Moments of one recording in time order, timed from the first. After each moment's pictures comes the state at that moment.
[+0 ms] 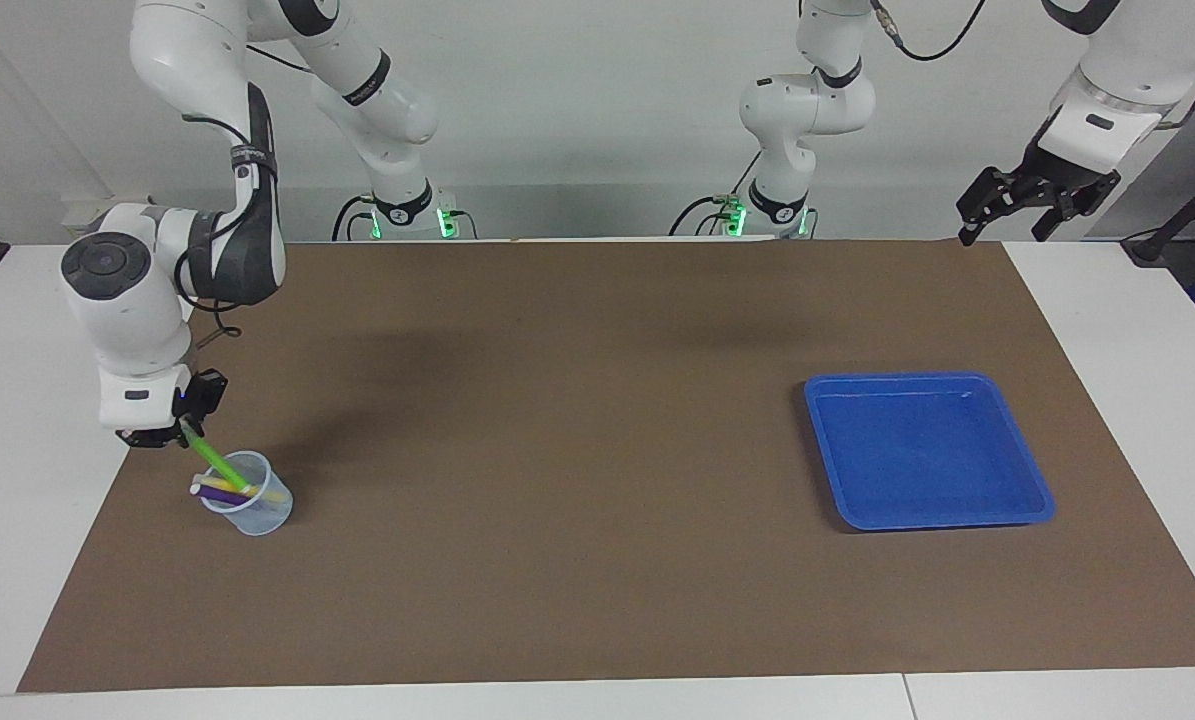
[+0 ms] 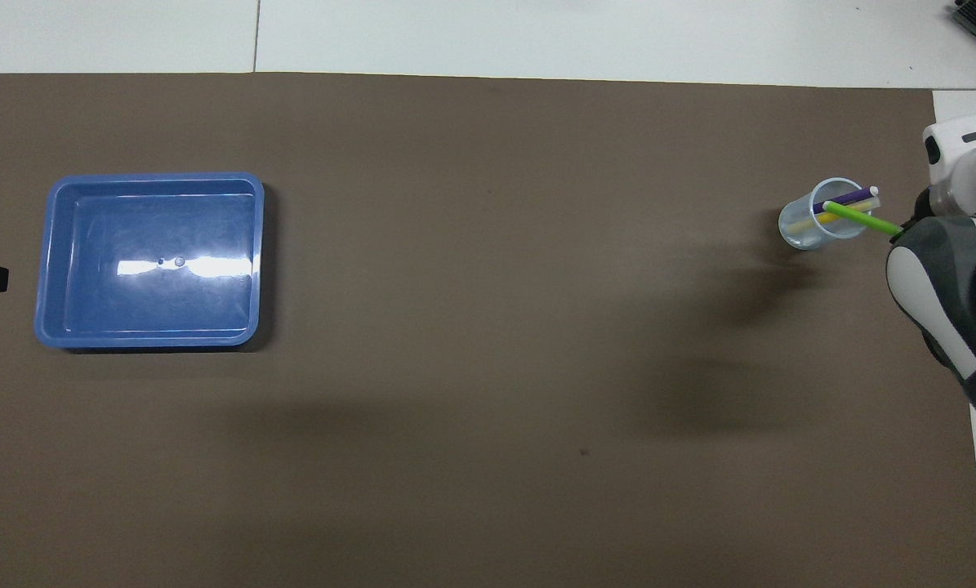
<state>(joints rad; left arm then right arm) -0.05 -0.02 0.08 -1.50 0.02 1.46 0.02 -0.50 0.34 0.37 -1.71 -0.46 2.03 -0.88</state>
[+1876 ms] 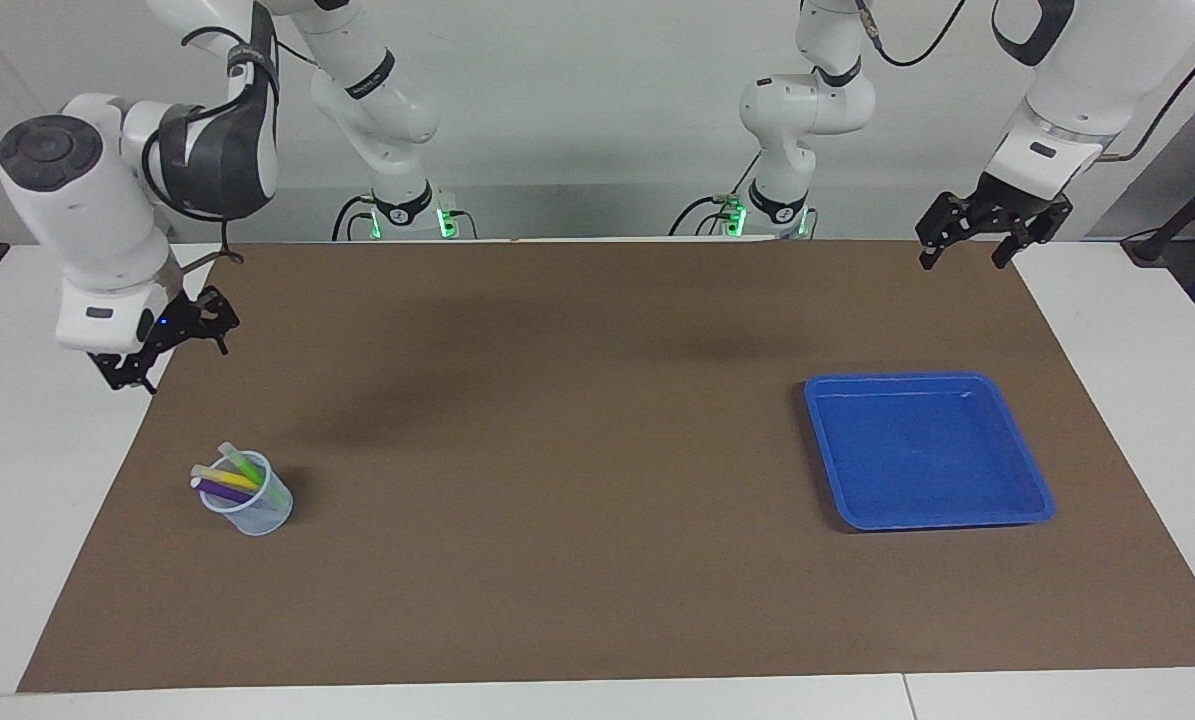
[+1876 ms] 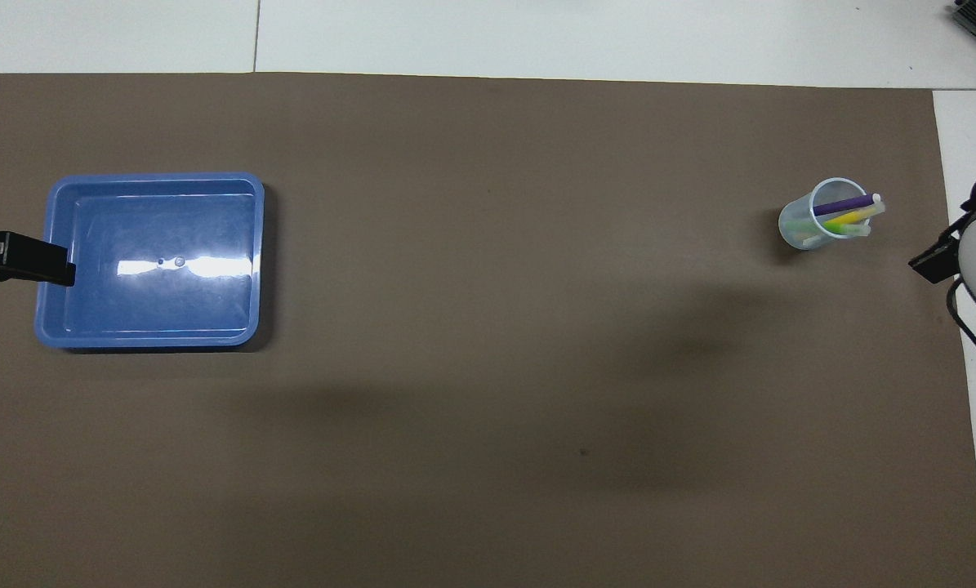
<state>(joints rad) -0.05 -0.04 0.02 -1.60 0.00 1.55 0.03 -0.46 0.20 0.41 -1.55 -0.30 1.66 -0.75</state>
